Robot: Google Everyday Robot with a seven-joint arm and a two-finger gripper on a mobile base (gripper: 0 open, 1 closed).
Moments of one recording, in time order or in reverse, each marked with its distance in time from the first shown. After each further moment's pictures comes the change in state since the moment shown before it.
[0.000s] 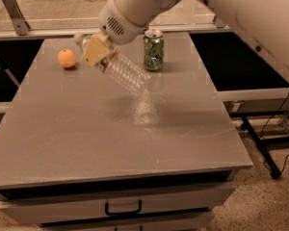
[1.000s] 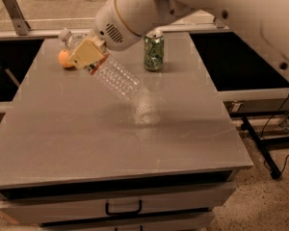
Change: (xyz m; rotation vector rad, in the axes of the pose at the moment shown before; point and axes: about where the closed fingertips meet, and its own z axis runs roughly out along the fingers) arm -0.017 0.027 -0.011 -0.033 -0.174 -0.078
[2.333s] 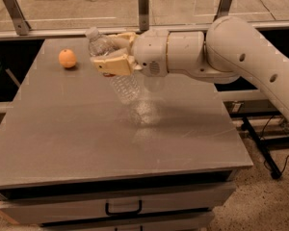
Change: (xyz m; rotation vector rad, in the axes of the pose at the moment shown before) arm 0.028 -0.016 -0.024 0.014 -0.527 -0.145
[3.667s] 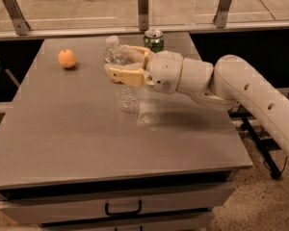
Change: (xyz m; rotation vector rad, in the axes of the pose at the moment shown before) arm 0.035 -0.008 -0.023 0.017 -0.233 0.035
